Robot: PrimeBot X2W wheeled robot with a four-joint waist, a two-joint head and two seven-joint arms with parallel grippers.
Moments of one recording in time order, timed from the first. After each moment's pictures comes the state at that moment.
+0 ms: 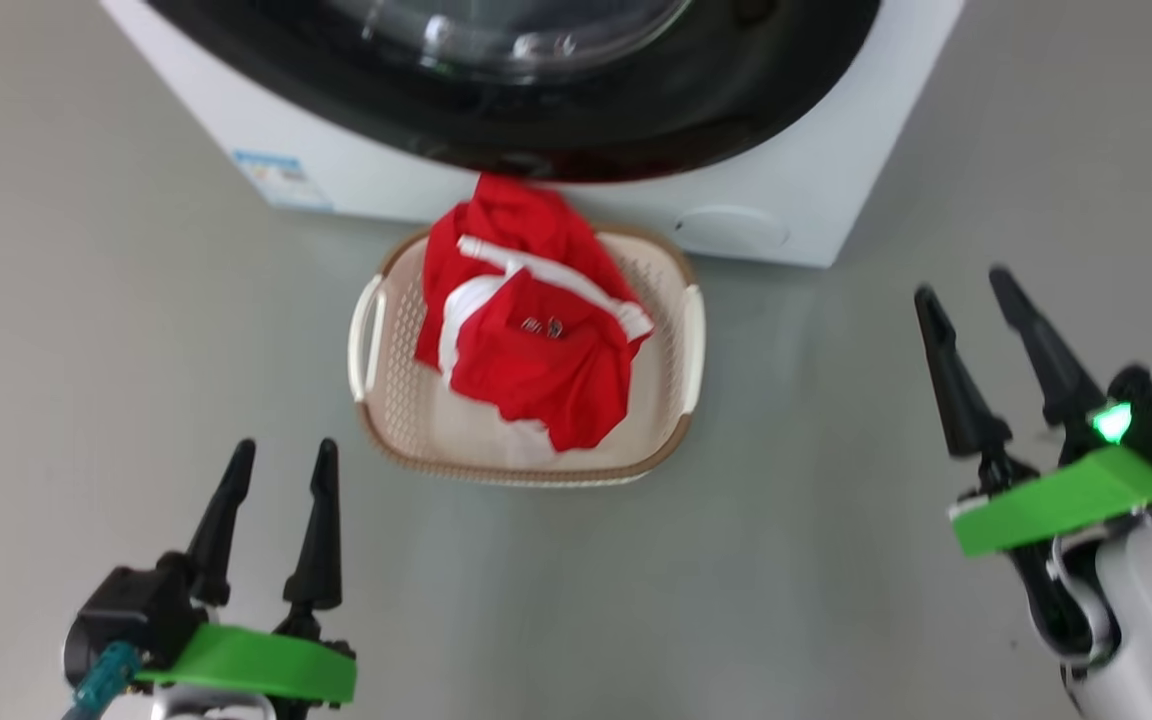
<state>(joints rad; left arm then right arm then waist) -0.18 0.03 -0.01 0.23 -0.27 -0.12 -0.26 -0.31 -0.25 0.15 0.22 0.53 0.13 -0.26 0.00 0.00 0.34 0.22</state>
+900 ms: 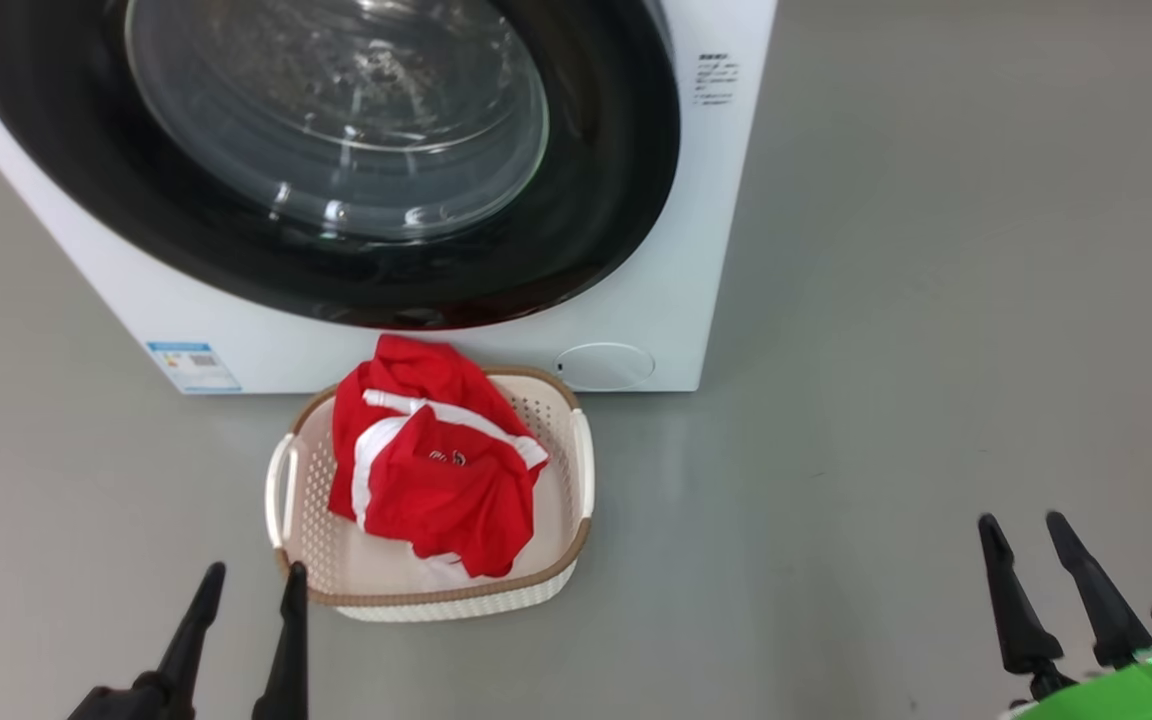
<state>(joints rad) 0.02 0.07 0.03 0.17 -0.24 -0.12 -0.26 0.07 -0.18 0.00 0.20 0.53 0.13 -0.26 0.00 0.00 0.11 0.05</state>
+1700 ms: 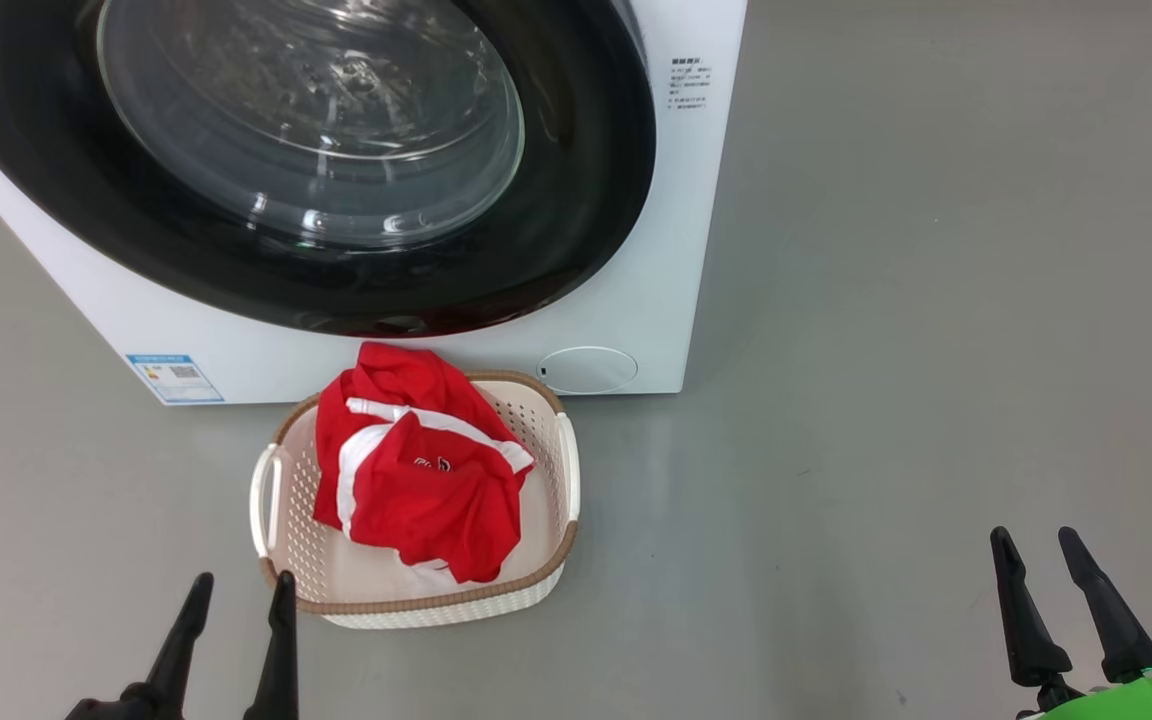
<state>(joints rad) 0.05 0.07 0.05 0.15 -0.24 -0.13 -0.26 0.11 -0.16 -0.04 0.19 0.53 0.13 -0.26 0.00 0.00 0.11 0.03</state>
